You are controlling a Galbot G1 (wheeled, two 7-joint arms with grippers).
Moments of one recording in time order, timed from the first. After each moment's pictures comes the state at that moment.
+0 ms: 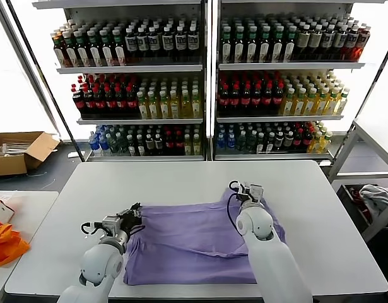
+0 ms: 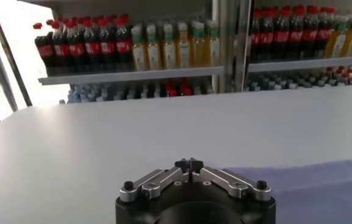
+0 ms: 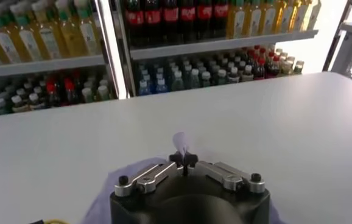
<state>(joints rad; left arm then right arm) 1.12 -1.23 -0.38 -1.76 -0.34 0.48 -0.13 -0.80 1.43 0.25 1.56 0.47 -0.59 0.52</state>
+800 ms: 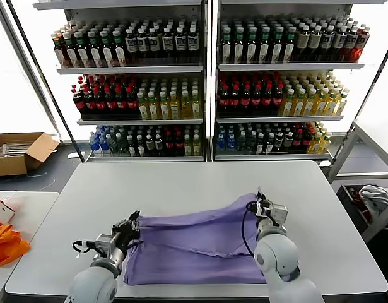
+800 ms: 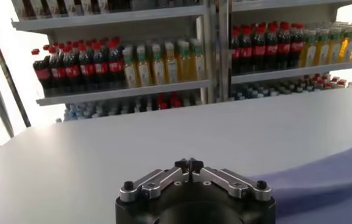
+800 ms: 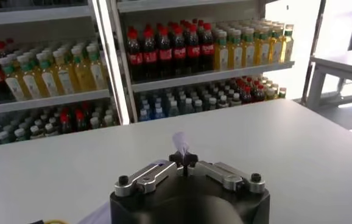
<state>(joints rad) 1.33 -1.21 -0.40 -1.96 -0.28 0.43 -0.11 -1.15 1.36 0.33 1.98 0.44 -0.58 0.52</state>
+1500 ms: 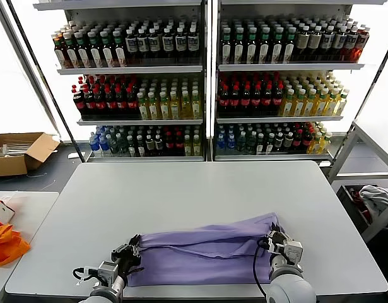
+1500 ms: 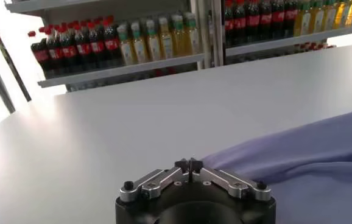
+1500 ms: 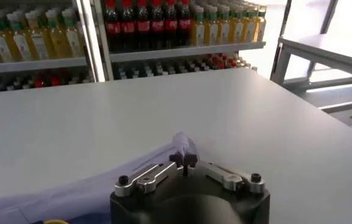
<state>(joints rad) 1.48 -1.23 -0.40 -1.99 -0.18 0.40 -0.11 -1.37 1.36 0.39 2.07 0.38 -0.58 0.53</state>
